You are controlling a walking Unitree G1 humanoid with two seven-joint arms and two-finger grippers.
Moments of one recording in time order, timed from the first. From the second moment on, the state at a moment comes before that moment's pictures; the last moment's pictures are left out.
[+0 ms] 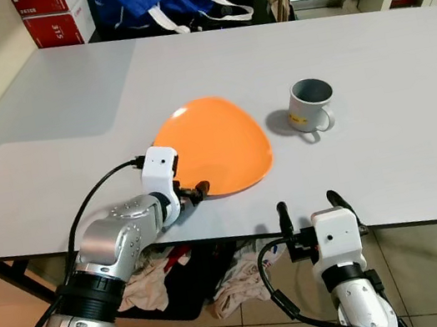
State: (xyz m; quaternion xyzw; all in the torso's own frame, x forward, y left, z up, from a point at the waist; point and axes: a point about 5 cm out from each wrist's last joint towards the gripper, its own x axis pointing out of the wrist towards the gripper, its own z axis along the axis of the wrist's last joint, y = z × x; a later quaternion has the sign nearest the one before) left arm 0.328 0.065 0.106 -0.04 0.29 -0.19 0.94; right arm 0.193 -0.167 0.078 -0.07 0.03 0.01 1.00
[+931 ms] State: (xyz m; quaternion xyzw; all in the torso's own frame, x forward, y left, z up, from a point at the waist) left arm 0.338 0.081 0.126 -0.33 0.36 -0.12 0.87; right arm 0.193 -0.165 0.083 -0.08 0.02 0.01 1.00
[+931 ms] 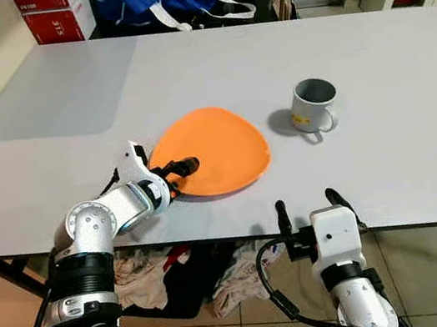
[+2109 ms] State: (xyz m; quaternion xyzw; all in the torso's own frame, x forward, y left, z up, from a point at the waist) left arm 0.337 0.098 0.125 -0.12 0.28 -0.11 0.95; right arm 0.197 -0.166 0.076 -0.08 0.03 0.02 1.00
